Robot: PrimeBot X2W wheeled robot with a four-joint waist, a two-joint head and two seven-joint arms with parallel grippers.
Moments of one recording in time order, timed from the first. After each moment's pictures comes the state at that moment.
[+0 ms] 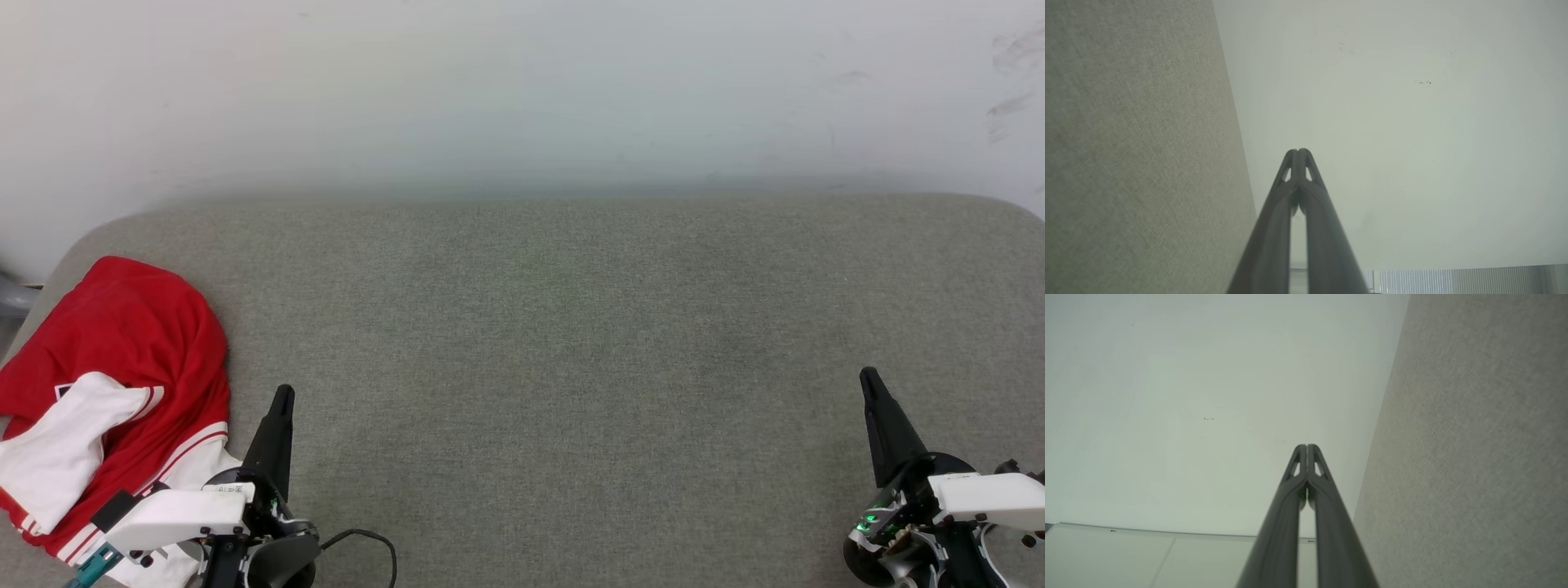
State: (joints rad) left arm -0.11 0.05 0.11 0.25 -1.61 -0.13 0.11; right arm -0.10 -0.05 -0.11 0.25 1.61 0.13 0.11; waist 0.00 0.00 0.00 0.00
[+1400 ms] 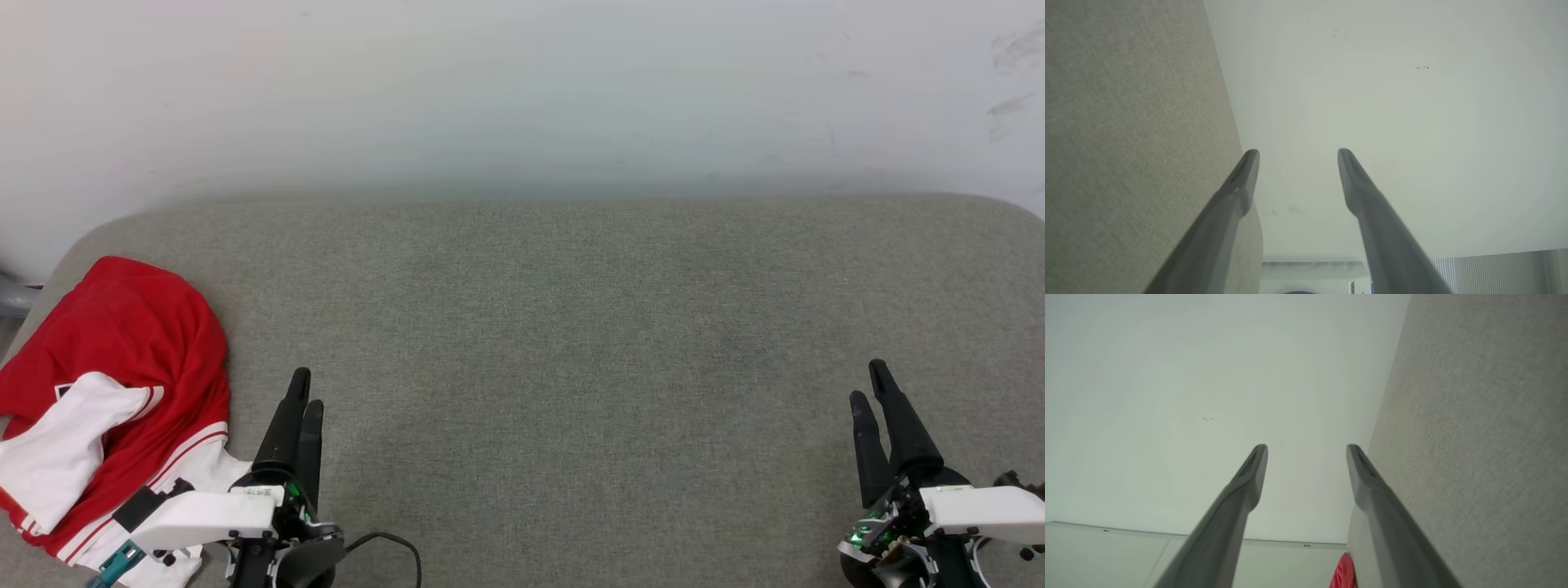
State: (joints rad) left arm -0.08 0.05 0.04 0.20 -1.60 -0.13 0.06; right arm -0.07 -0.05 -0.08 0.20 1.59 0.13 0.06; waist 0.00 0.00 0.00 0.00
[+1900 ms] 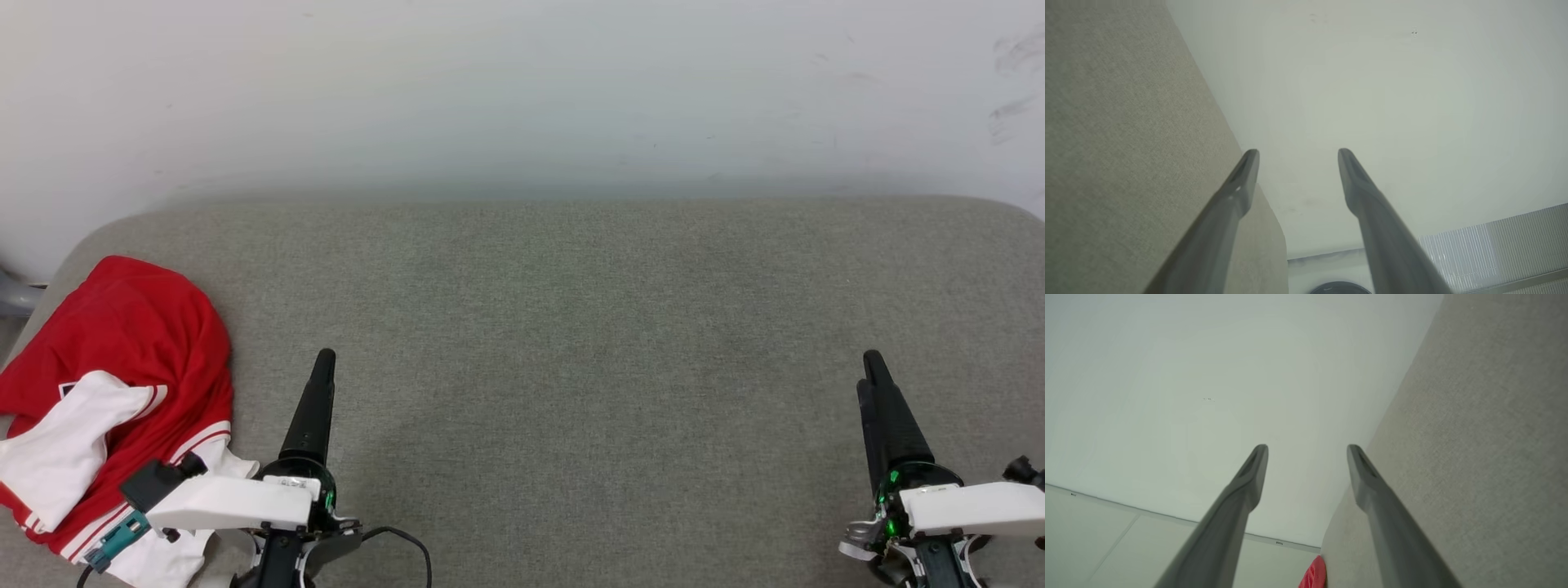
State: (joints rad) left arm -0.08 0.06 -0.03 0.13 -1.44 -0.13 -0.01; right arm -0.04 -0.05 -0.04 0.12 1.43 0.13 -0.01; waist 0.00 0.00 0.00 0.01
